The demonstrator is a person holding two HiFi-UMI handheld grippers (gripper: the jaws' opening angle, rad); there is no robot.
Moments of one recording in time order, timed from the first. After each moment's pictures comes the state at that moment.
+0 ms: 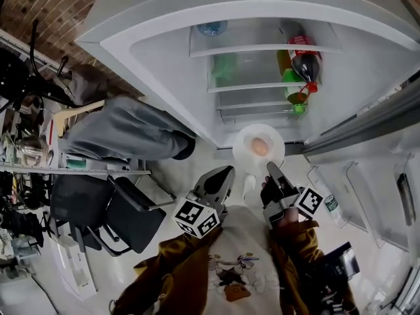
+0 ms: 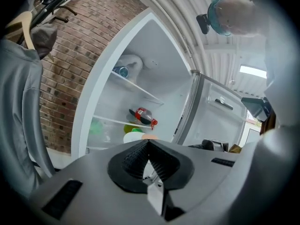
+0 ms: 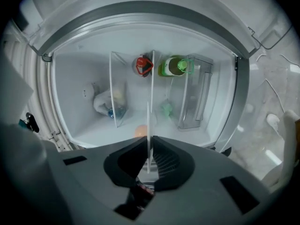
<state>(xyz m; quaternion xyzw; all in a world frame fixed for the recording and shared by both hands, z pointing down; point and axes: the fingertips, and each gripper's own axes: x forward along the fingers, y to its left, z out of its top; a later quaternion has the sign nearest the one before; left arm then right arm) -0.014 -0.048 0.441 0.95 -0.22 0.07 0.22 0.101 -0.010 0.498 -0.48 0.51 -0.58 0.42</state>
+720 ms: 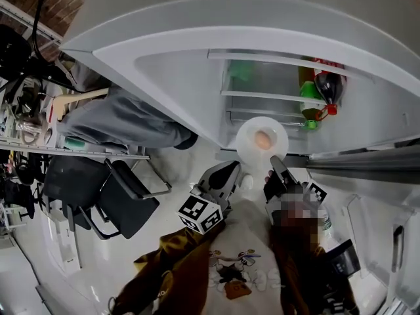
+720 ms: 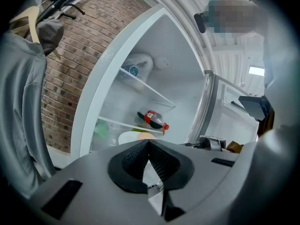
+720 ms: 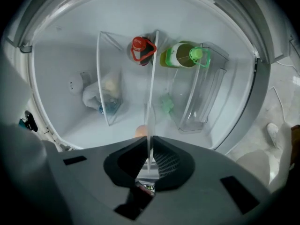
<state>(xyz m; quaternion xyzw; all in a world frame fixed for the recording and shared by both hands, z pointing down) 0.005 -0.097 0.451 0.93 -0.27 0.05 0.23 0.117 -0.082 0.503 -0.46 0.55 -0.60 0.36</state>
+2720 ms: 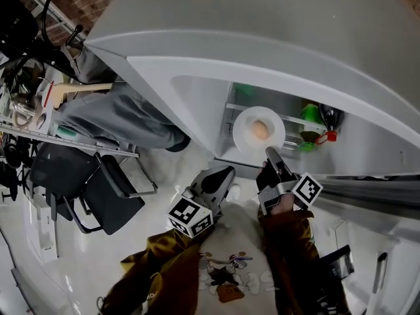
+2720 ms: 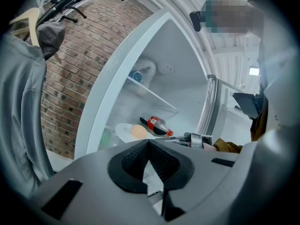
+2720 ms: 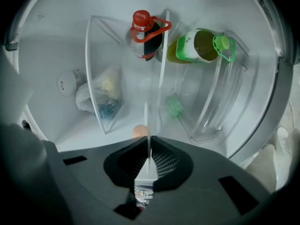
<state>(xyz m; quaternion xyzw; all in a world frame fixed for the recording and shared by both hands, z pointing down) 0.002 -0.123 0.440 0.93 -0.28 0.03 0.23 0.128 -0.159 0.495 -0.45 0.56 -0.60 0.36</state>
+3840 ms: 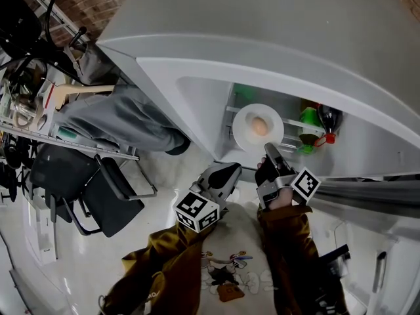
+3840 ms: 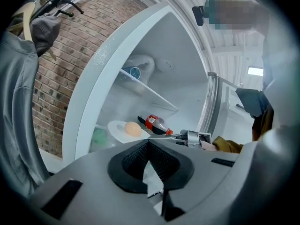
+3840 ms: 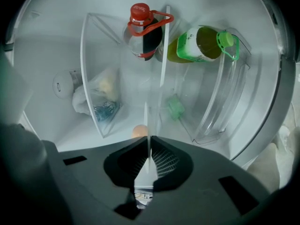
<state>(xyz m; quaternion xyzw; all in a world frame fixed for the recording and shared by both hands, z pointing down) 0.021 -0.132 0.443 0.94 -0.26 0.03 0.22 0.129 -0.175 0.495 -0.46 0.55 -0.60 0.37</state>
